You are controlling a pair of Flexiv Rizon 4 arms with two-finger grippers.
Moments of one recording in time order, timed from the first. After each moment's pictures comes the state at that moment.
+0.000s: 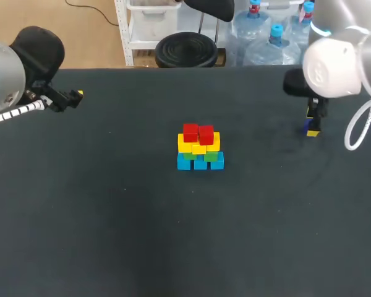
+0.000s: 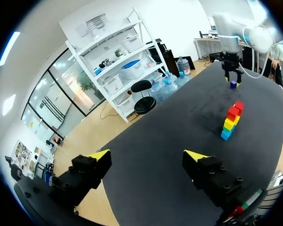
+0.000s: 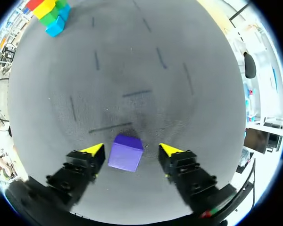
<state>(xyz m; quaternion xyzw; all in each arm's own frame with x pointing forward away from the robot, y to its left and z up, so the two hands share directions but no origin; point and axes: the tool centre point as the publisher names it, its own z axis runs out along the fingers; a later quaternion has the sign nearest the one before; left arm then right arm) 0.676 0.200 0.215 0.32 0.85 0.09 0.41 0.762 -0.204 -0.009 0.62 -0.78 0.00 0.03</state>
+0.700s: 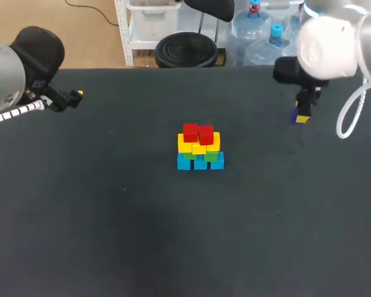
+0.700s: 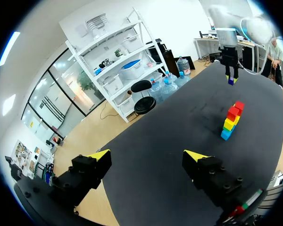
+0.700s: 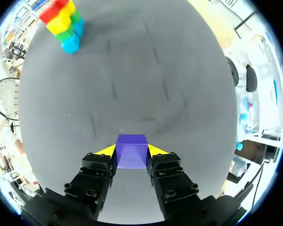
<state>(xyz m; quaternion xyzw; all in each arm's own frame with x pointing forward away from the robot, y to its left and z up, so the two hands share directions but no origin) 0.676 0.200 0.215 0.32 0.85 0.09 0.41 0.759 -0.165 0.035 0.65 -0.76 -0.02 0.01</state>
